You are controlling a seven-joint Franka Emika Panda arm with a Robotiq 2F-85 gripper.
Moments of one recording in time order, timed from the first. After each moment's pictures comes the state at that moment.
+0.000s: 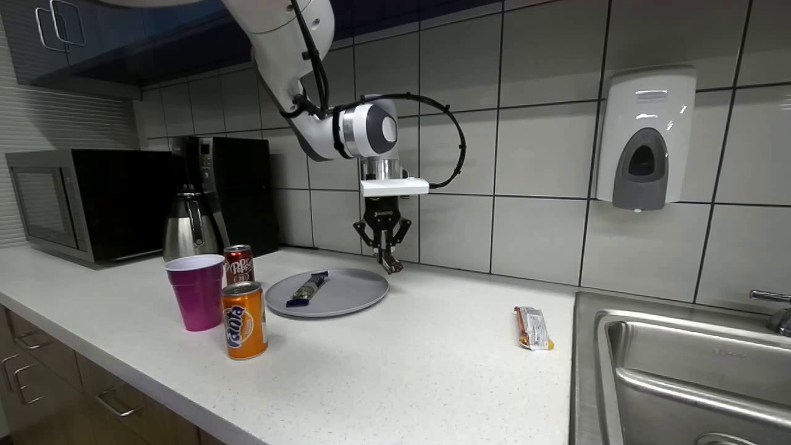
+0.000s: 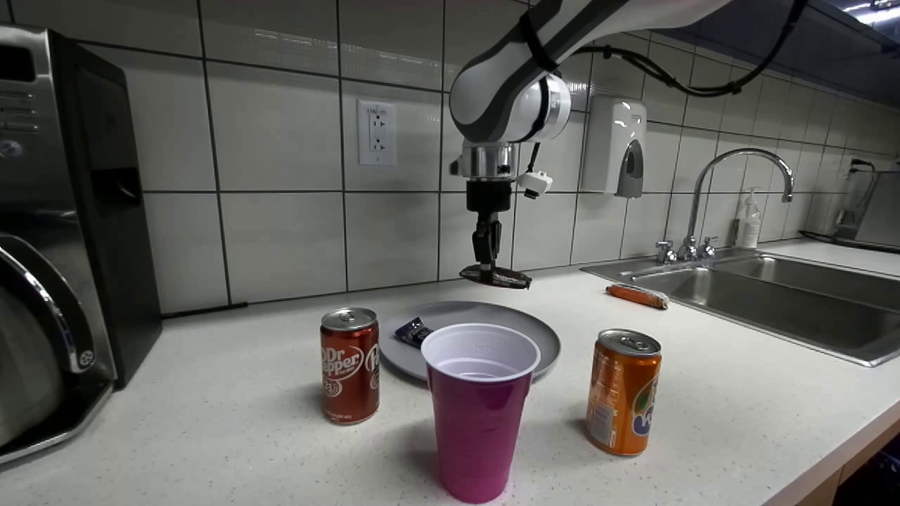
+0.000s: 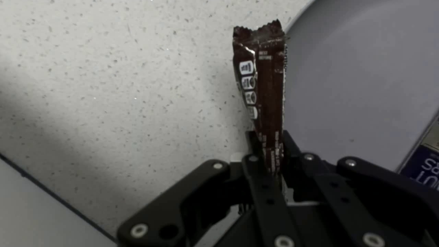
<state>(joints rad) 0.05 0.74 0.12 -1.38 -0.15 2.09 -0.67</state>
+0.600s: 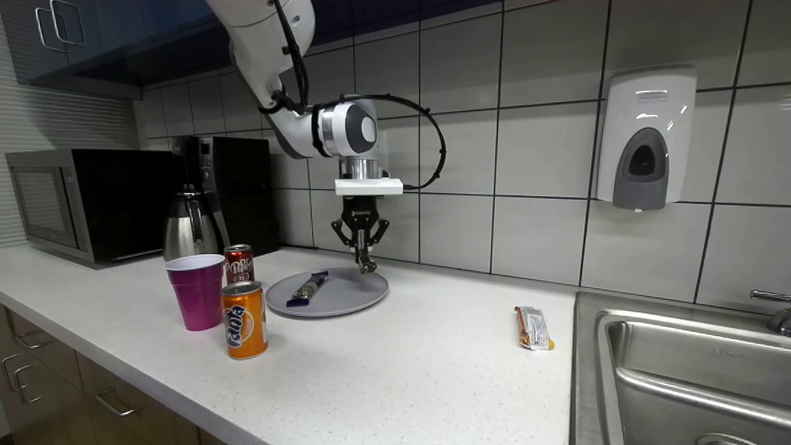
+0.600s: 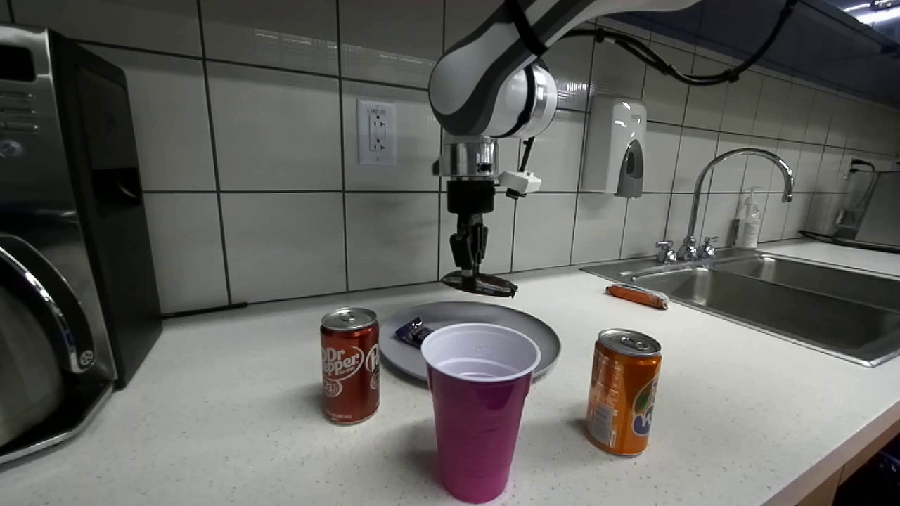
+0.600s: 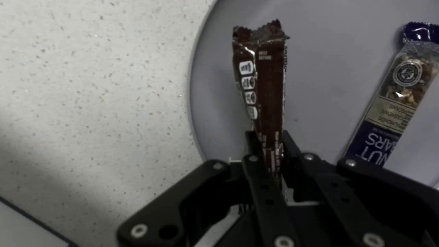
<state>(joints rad) 0.09 0.70 0.14 -1.44 -0.14 2.08 -0.57</state>
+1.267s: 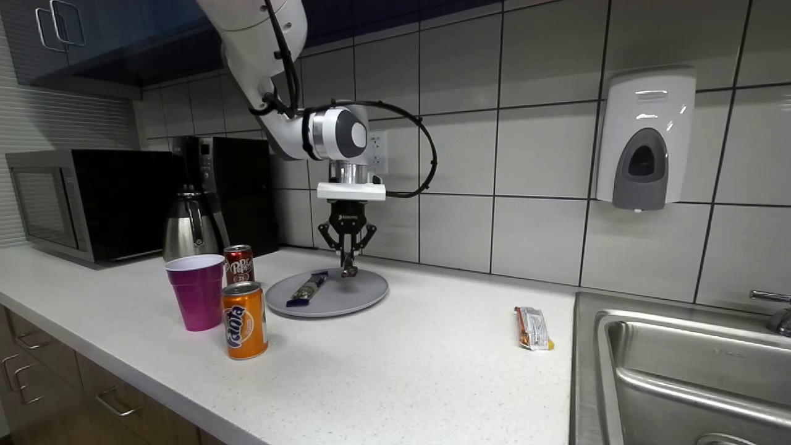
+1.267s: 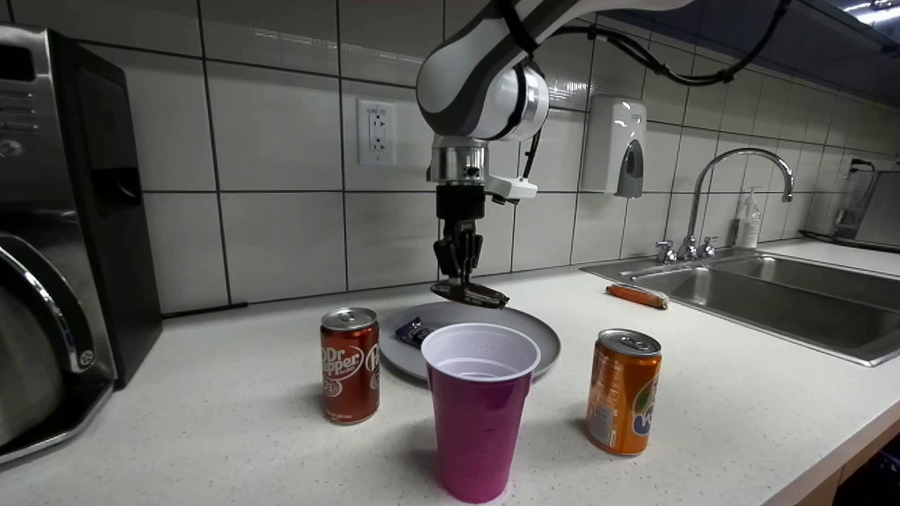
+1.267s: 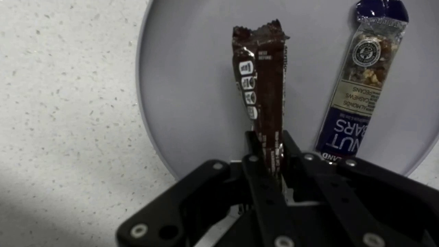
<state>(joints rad) 0.11 0.70 0.16 -1.45 -0.10 2.07 -0.44</state>
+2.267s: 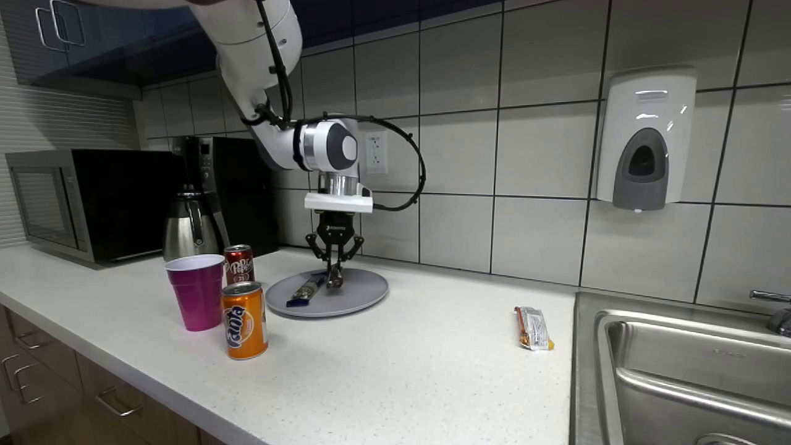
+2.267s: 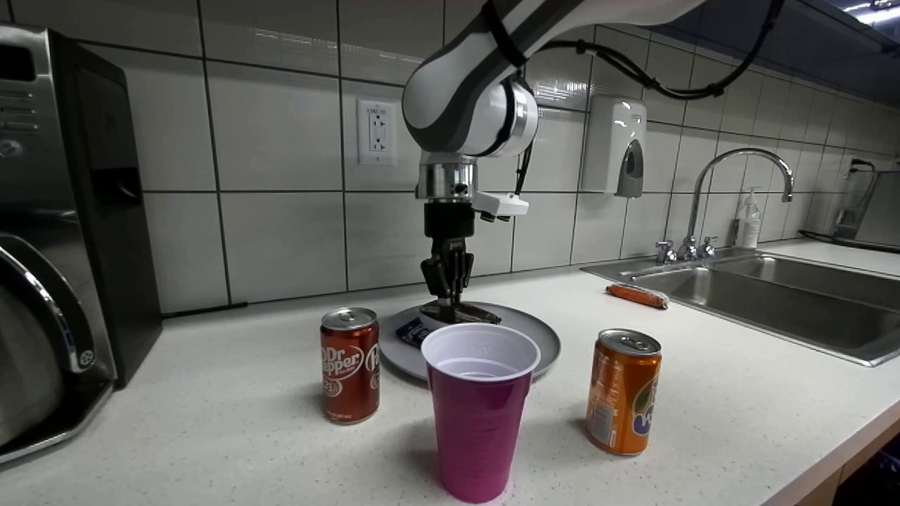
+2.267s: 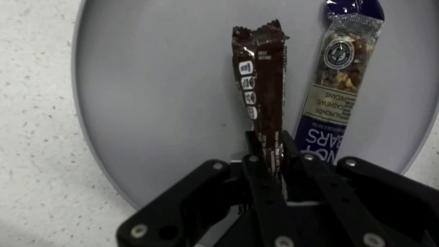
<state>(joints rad) 0.13 0.73 0.17 -1.46 -0.08 2.07 -0.42</state>
